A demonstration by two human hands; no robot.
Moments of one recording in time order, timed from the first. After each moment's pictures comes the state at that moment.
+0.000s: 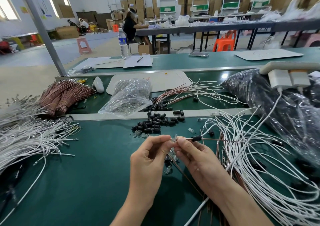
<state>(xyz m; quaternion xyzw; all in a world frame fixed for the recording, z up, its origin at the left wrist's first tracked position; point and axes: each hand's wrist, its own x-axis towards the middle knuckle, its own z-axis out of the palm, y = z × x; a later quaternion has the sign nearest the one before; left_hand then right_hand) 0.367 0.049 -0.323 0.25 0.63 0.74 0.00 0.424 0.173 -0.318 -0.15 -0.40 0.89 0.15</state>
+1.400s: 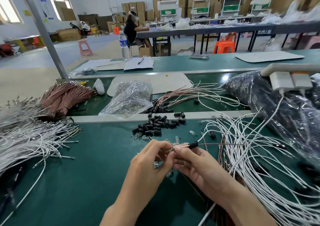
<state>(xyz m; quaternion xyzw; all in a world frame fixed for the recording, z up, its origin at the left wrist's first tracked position) 0.347 0.032 -0.332 0.43 0.74 0.49 -0.13 0.427 0.174 -0.315 -0.15 -0.46 0.87 0.06</state>
